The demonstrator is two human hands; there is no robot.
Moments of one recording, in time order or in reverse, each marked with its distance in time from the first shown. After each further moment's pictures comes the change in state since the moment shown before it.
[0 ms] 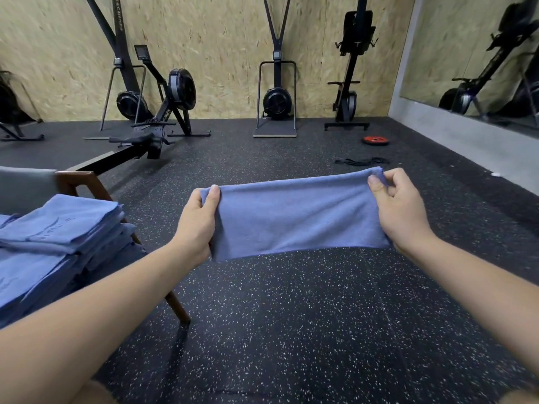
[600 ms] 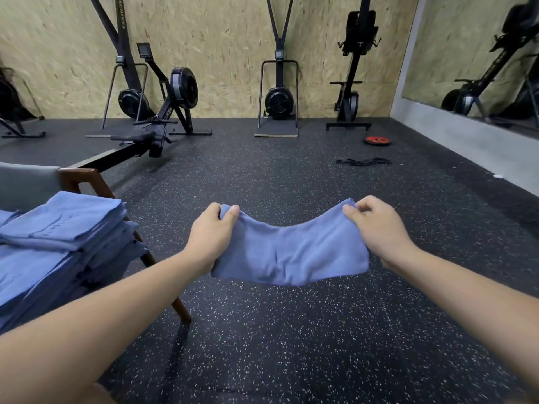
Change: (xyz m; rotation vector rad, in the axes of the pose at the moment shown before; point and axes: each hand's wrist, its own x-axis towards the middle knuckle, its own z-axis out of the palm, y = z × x) left_hand -0.020 -0.006 0.005 0.583 0.013 0.050; right_hand -0.023 0.007 0.028 -0.116 -0.167 0.165
